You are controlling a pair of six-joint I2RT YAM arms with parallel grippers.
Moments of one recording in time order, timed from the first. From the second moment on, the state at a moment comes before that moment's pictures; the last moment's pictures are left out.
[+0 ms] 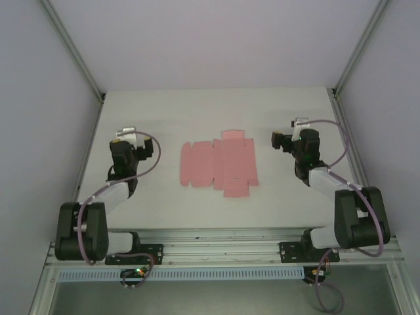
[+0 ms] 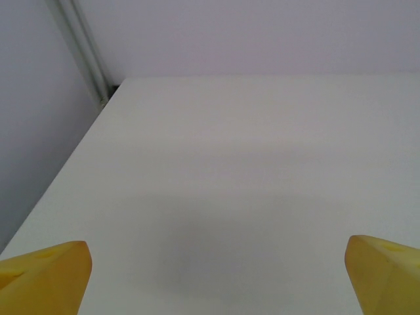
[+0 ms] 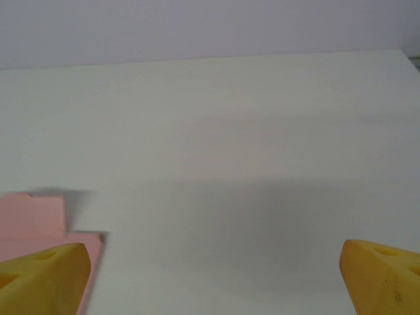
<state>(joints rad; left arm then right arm) -0.10 1.28 0.53 0.45 -0.14 -0.05 0.05 1.37 0.67 0.29 0.05 0.10</state>
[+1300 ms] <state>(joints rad) -0.32 1.71 0.89 -0.17 0.56 -0.43 0.42 1.72 0.92 -0.27 -0.05 0.51</state>
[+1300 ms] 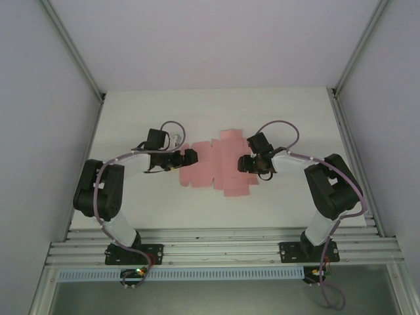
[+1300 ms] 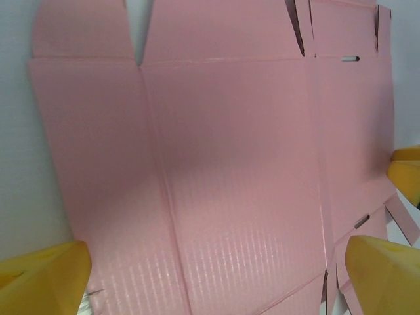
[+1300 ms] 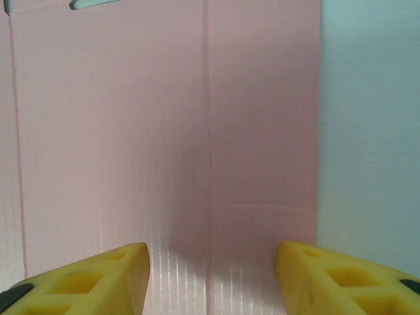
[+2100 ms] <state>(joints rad) -0.32 1.69 0.91 -0.33 0.46 -0.40 0.42 1.73 0.89 -0.19 -0.05 0.51</state>
